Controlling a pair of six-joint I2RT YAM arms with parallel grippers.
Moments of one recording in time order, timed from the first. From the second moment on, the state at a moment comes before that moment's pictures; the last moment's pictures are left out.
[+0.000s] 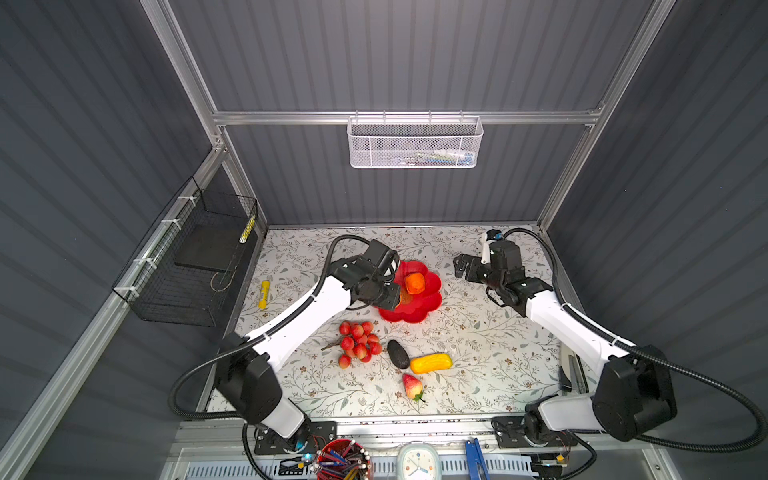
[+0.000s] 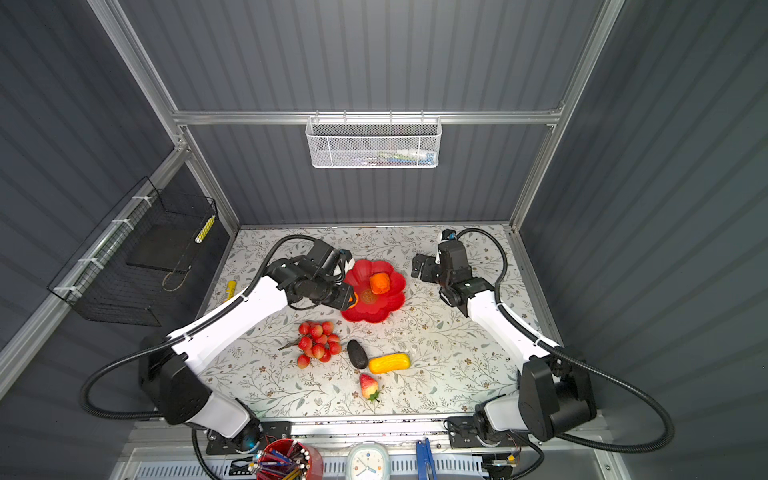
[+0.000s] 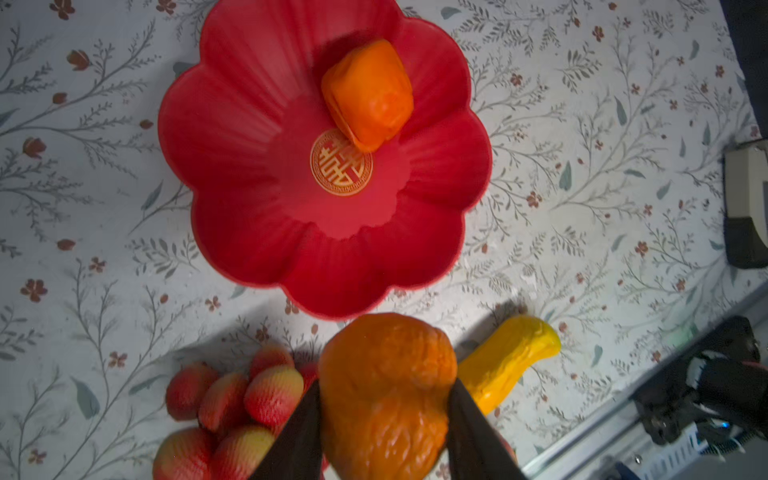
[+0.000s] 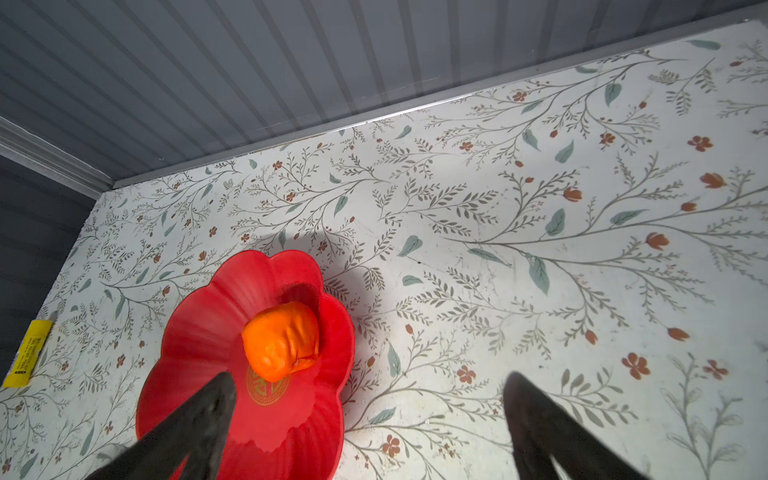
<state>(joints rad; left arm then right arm) -0.69 1.64 1.46 -0.87 0.07 -0.25 0.33 1.36 0.97 -0.20 0.03 0.42</state>
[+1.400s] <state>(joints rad) -0.63 1.48 1.28 -0.39 -0.23 -0.26 0.73 1.29 0.70 -0.60 -0.34 0.75</state>
